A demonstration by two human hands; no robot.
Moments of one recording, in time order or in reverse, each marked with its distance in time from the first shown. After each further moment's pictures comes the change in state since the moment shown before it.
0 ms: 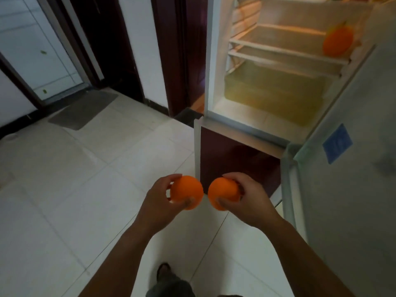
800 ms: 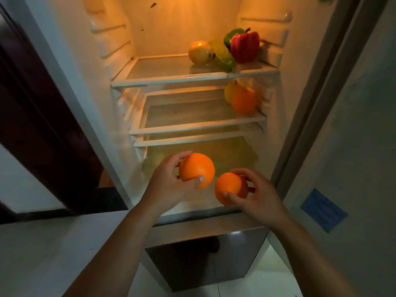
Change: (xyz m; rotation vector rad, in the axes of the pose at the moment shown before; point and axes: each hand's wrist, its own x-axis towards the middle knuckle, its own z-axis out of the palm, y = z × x) left_hand 0.421 0.196 0.062 -0.165 -0.538 0.618; right_hand 0.249 0.010 -0.149 -0.032 0.816 0.153
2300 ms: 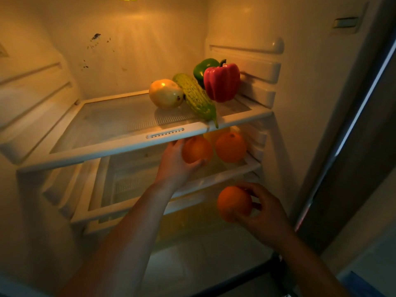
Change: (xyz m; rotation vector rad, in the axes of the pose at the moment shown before) left_hand 0.261 0.013 0.050 0.222 0.024 0.211; right_hand 0.143 0.049 -0.015 0.138 0.214 0.053
